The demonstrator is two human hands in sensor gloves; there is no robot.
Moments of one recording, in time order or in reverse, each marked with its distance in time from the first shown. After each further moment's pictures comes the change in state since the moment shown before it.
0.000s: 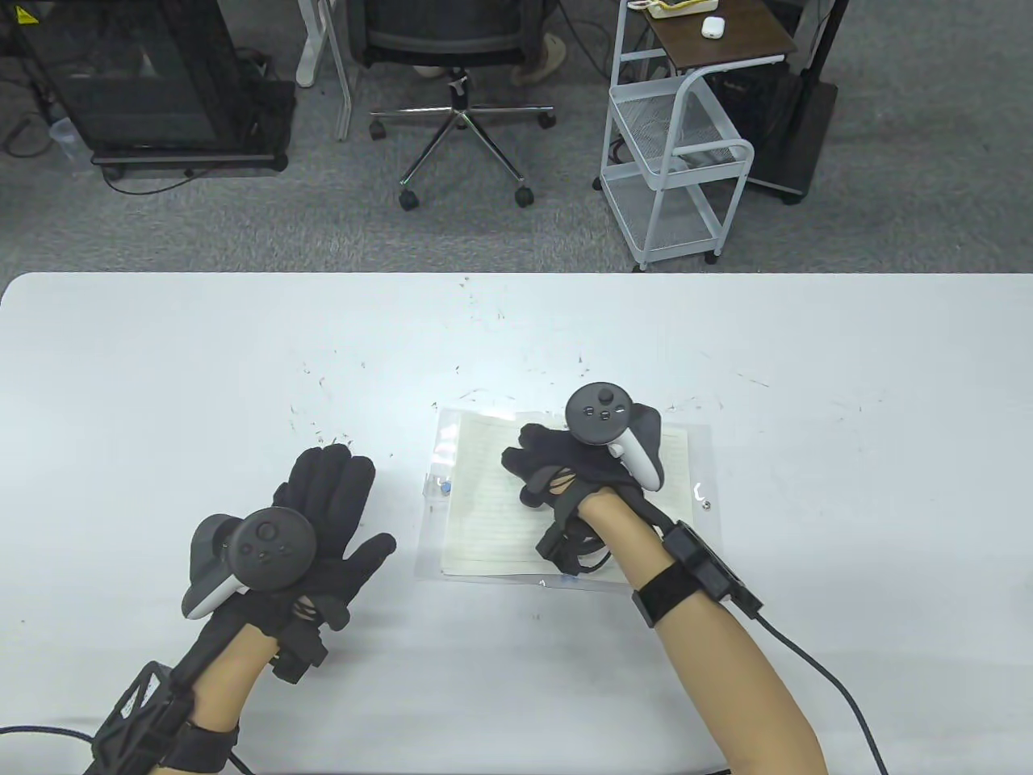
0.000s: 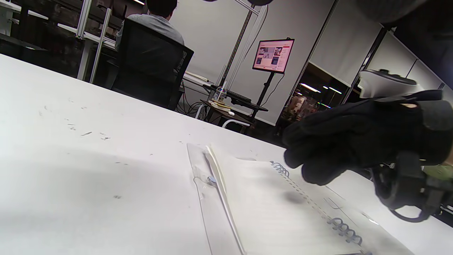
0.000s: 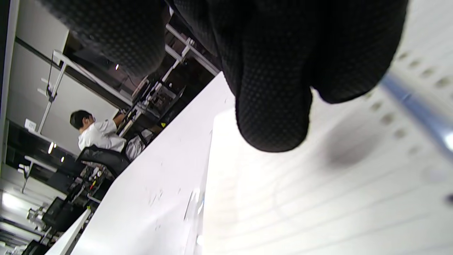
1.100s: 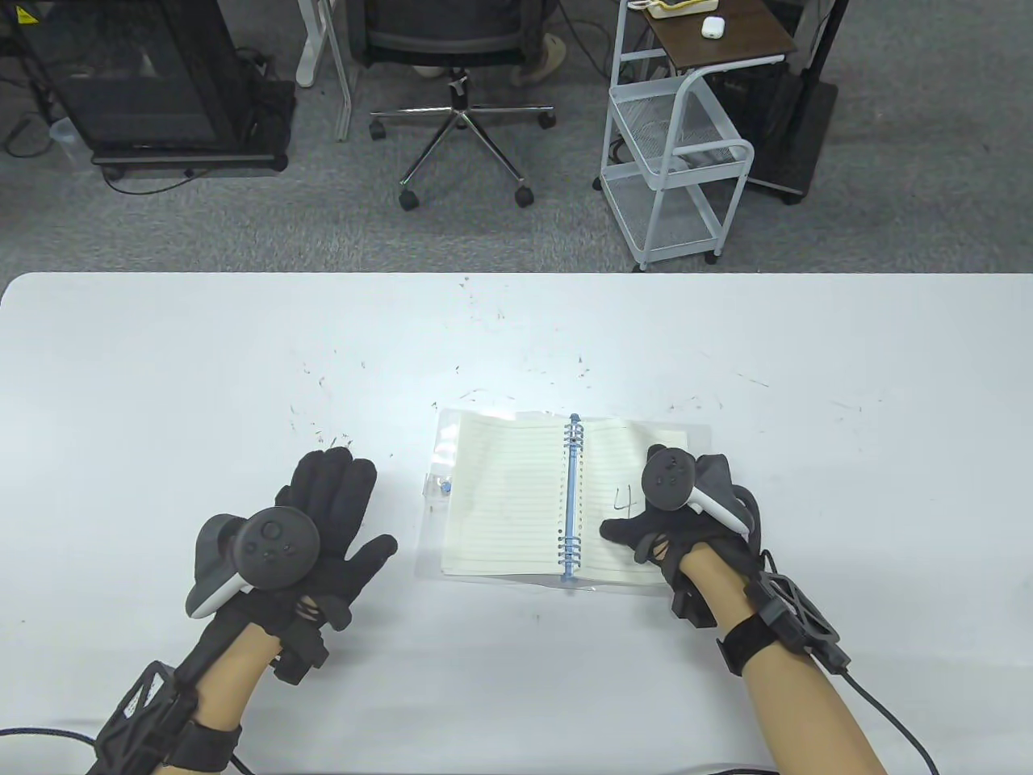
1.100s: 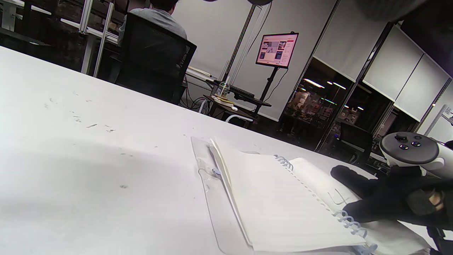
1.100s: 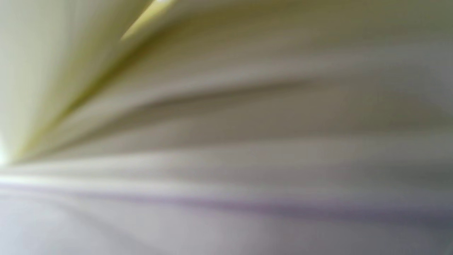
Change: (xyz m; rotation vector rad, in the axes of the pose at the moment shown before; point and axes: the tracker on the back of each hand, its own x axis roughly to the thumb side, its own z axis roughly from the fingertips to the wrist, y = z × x) left_hand -0.002 -0.005 -0.001 -0.021 0.015 -0.001; right_hand -0.112 -0.012 0.034 0.103 0.133 0.544
